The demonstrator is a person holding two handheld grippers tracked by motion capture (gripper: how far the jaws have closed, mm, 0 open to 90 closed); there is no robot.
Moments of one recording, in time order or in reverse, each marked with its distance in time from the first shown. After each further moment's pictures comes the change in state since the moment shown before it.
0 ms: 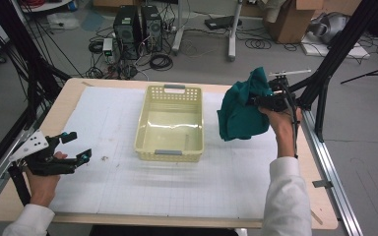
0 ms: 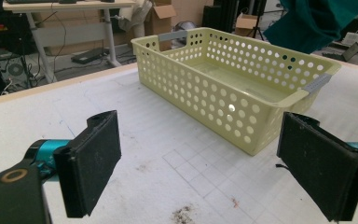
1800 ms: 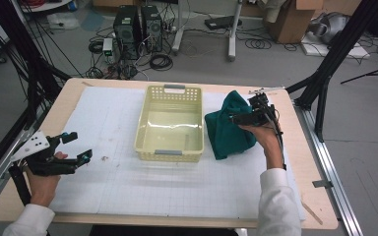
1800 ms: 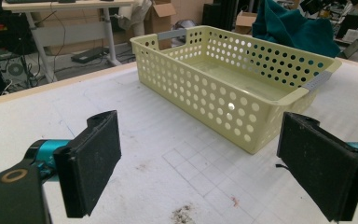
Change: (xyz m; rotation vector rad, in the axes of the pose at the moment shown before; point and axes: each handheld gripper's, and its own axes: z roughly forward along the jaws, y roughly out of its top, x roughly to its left) left arm -0.001 0.000 0.001 0.006 0.000 0.008; right arm 0.018 -0.036 0.048 0.051 0.035 -0.086
